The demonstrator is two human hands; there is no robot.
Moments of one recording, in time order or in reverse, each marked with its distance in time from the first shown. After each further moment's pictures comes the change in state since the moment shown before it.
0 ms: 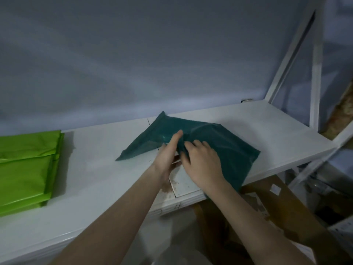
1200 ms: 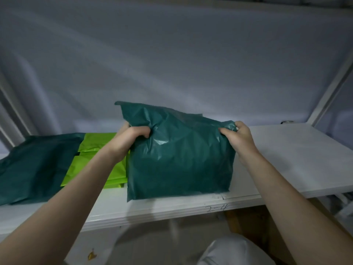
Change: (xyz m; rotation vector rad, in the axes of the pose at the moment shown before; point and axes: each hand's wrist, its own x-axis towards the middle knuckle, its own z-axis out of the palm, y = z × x) left_hand -0.147 0.124 -0.180 0.292 0.186 0.362; right_hand 0.051 -0.073 -0.056 1.058 0.014 0.530
